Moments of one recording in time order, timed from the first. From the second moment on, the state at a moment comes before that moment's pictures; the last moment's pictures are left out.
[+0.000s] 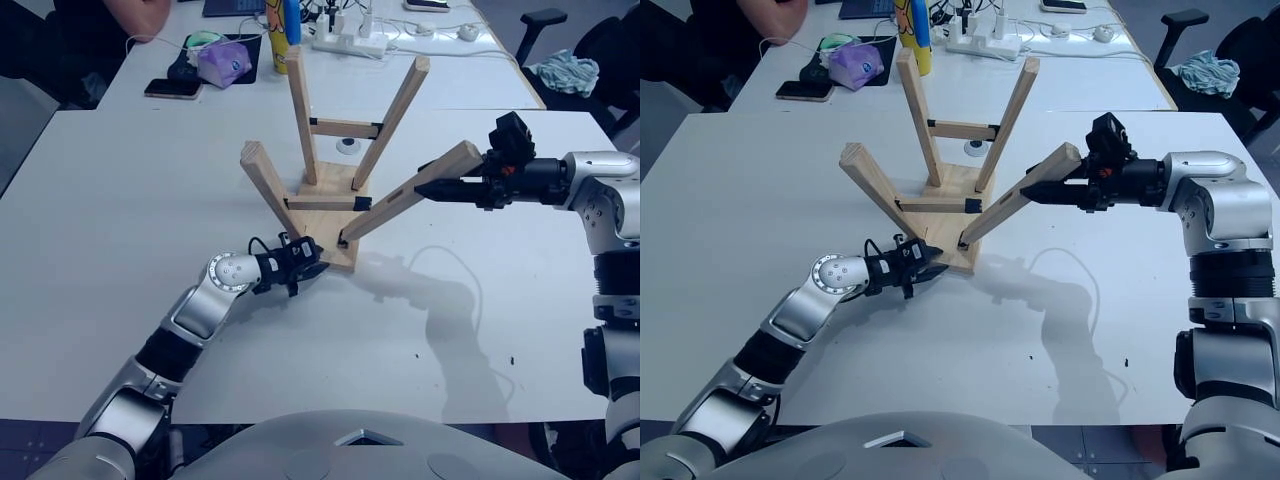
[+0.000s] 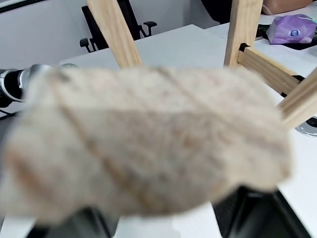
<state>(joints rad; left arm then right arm) -0.21 0.40 -0.44 -0.02 -0.01 0.31 -0.72 -0.62 -0.81 0.05 0.24 0.49 0.57 1.39</state>
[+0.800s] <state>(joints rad) -0.18 0.29 -0.34 0.02 -0.11 0.36 -0.63 -0.64 -0.83 0.06 0.23 0.49 0.64 1.42</state>
